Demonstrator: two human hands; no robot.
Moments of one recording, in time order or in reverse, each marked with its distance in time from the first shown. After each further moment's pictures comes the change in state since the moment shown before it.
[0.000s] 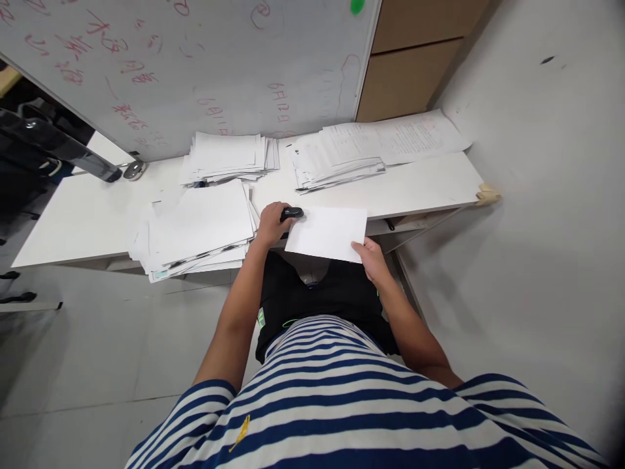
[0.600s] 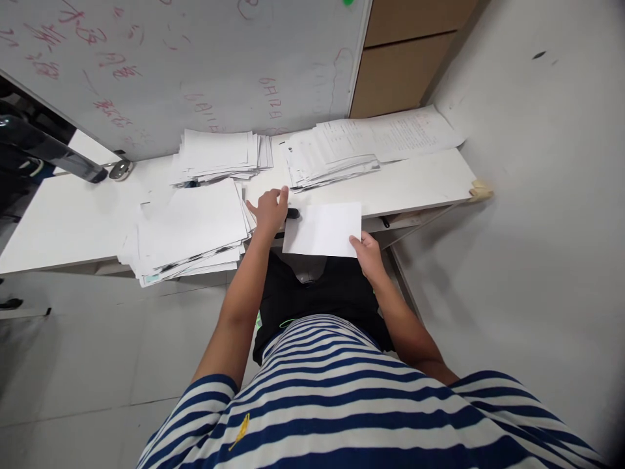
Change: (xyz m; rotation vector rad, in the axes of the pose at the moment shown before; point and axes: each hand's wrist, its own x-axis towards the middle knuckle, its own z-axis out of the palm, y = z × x) left_hand 0.035 0.041 -0.002 -0.024 0.161 -0.373; right_hand 0.007 0.002 -0.001 -0.072 0.078 -0.153
